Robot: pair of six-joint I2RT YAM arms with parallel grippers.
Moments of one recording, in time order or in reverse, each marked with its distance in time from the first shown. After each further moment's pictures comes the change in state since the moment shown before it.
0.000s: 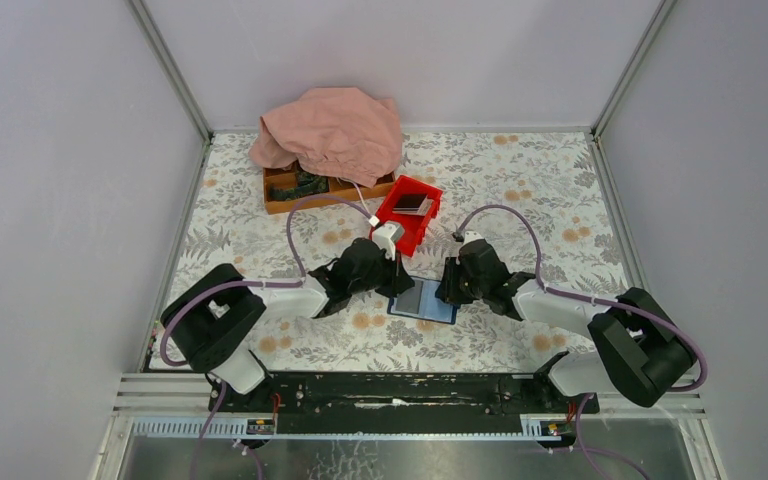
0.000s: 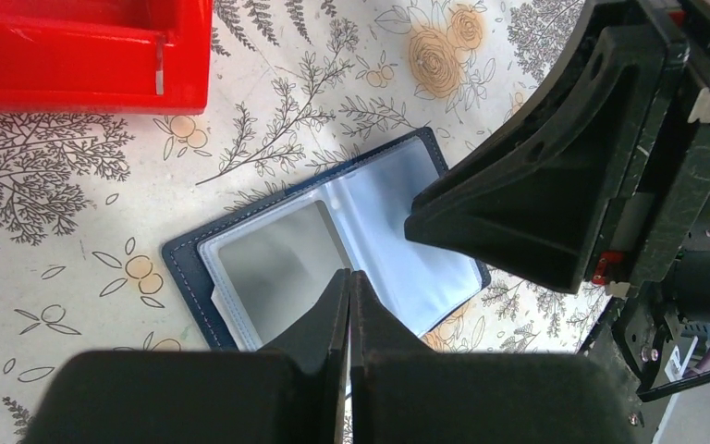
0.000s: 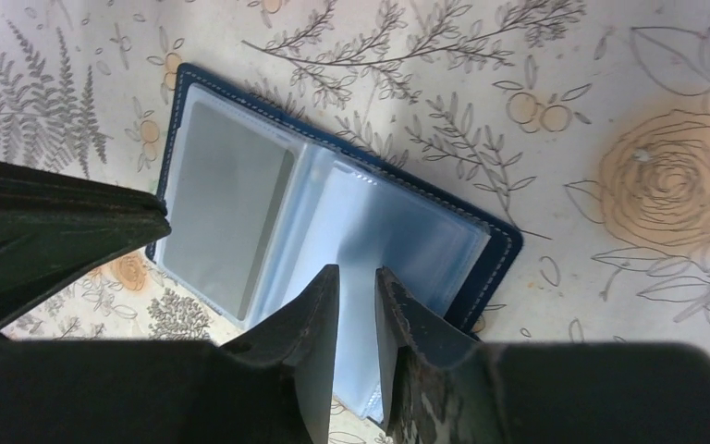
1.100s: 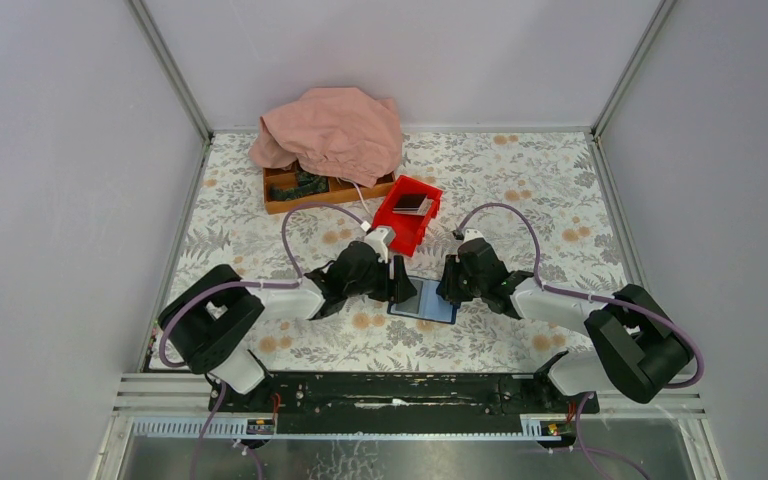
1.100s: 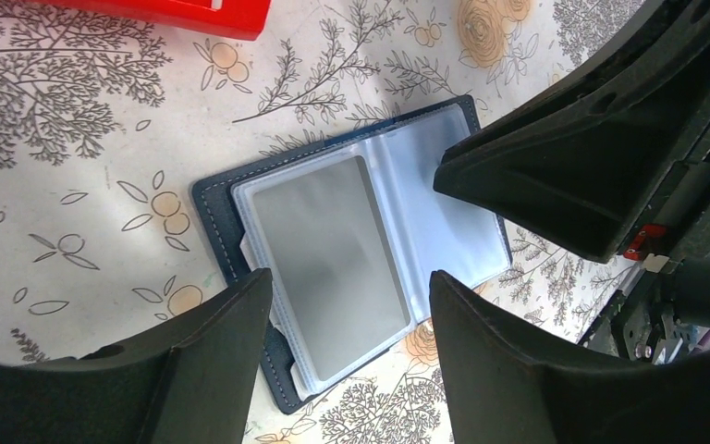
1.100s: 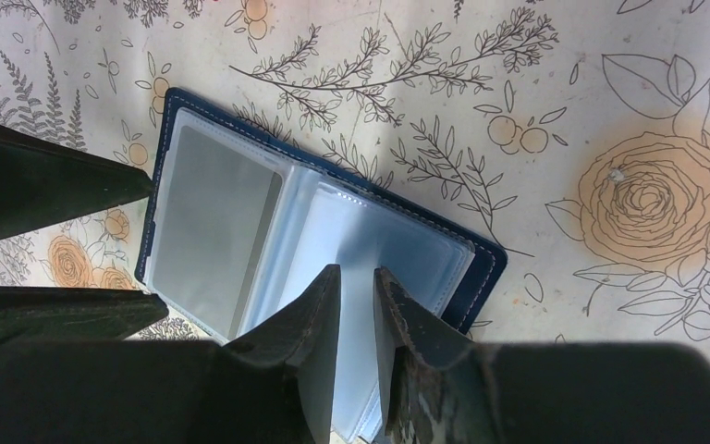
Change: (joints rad) left arm 0.027 -0.002 -0.037 -0.037 0.008 -0.074; right arm 0.000 0.021 0.014 0.005 0.054 -0.005
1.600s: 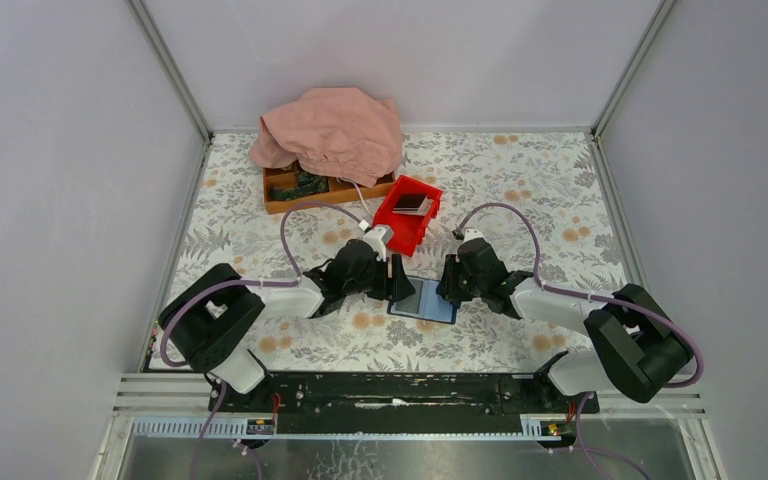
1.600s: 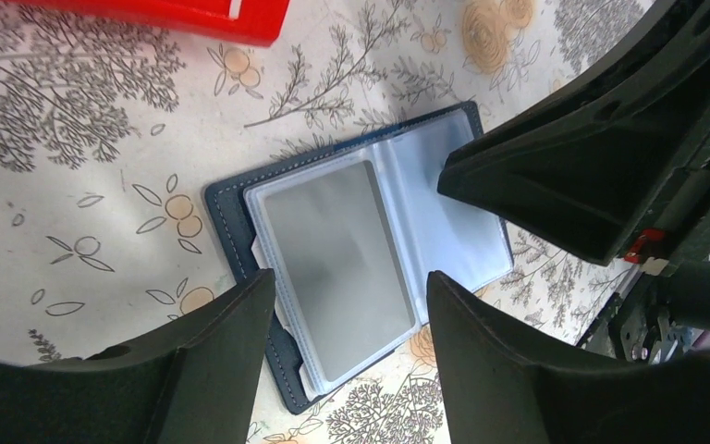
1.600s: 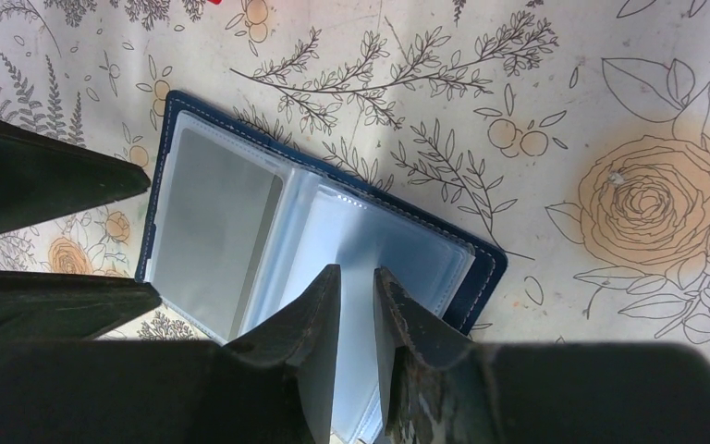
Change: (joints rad) left arm 0.020 -0.015 -0.001 -0.010 0.009 0.003; right arm 0.000 0.003 0.000 0.006 0.002 0.000
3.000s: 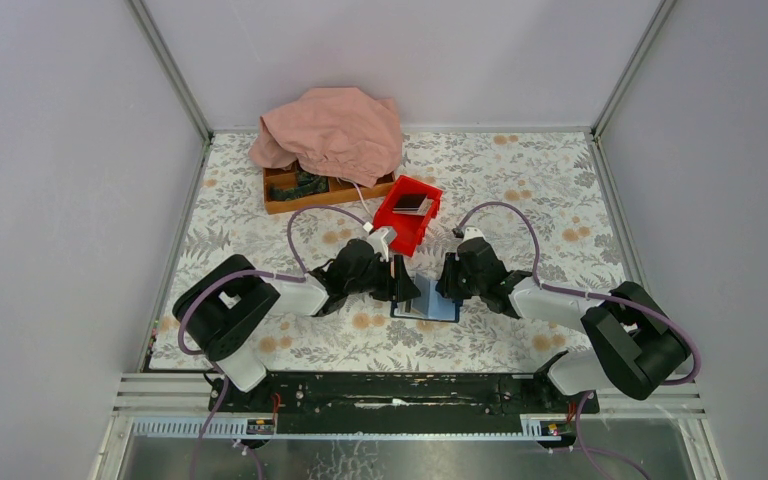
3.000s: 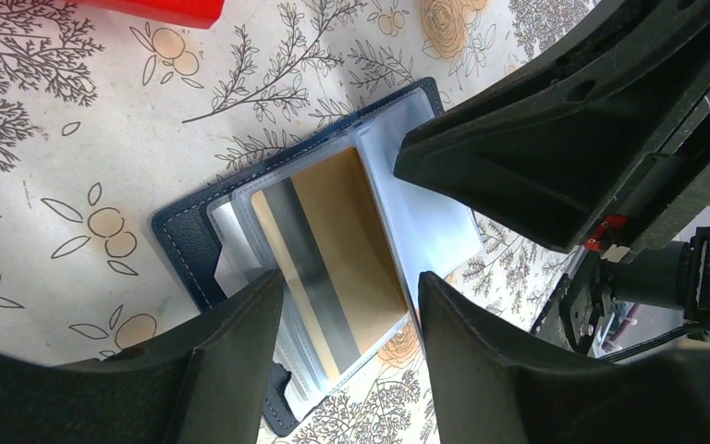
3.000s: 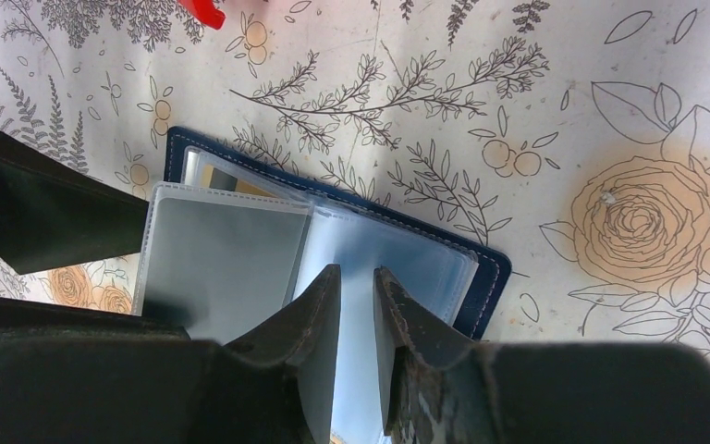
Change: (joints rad) left arm 0.012 0.099 -0.002 0.126 0.140 -0.082; right arm 0.000 0.017 0.000 0.035 0.018 0.000
